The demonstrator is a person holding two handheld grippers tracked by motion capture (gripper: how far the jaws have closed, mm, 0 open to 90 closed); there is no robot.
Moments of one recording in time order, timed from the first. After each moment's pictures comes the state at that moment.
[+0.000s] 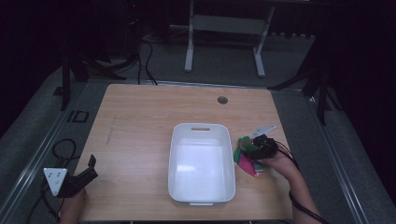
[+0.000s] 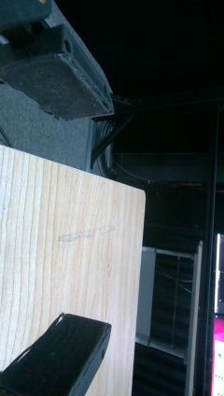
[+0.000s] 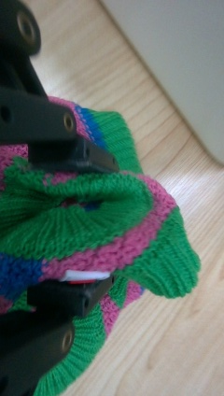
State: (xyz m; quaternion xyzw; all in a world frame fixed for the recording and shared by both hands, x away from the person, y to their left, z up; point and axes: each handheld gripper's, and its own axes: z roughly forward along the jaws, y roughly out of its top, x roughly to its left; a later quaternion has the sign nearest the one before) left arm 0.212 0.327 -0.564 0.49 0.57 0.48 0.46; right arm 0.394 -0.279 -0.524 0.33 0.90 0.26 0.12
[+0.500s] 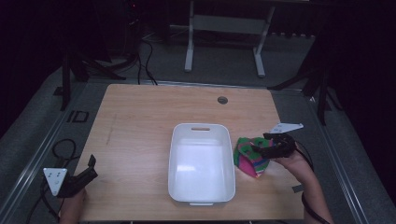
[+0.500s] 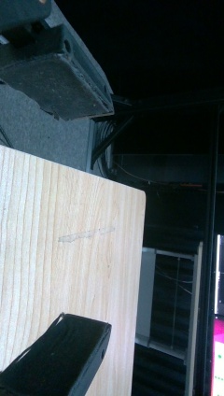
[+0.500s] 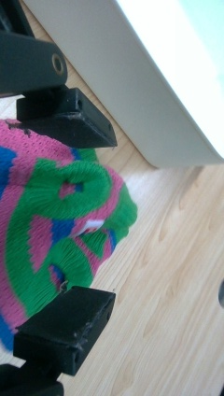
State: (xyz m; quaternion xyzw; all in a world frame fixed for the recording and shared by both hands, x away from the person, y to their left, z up) left arm 0.212 0.327 -0.564 0.49 0.57 0.48 0.46; right arm 0.367 -0.312 -0.472 0.35 0.85 0.36 0.16
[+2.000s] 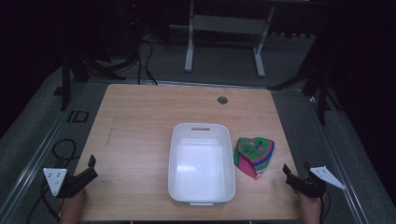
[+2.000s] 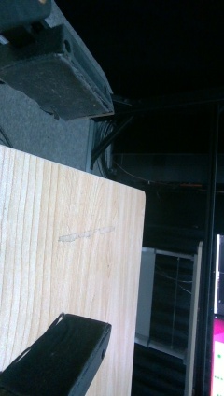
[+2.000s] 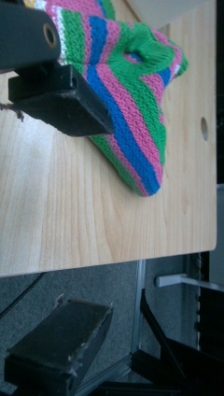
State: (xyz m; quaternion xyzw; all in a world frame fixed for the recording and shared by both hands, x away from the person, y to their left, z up) left arm 0.212 0.327 -0.564 0.49 0.57 0.48 0.46; right arm 0.262 -0.404 -0.555 0.54 0.64 0.44 0.34
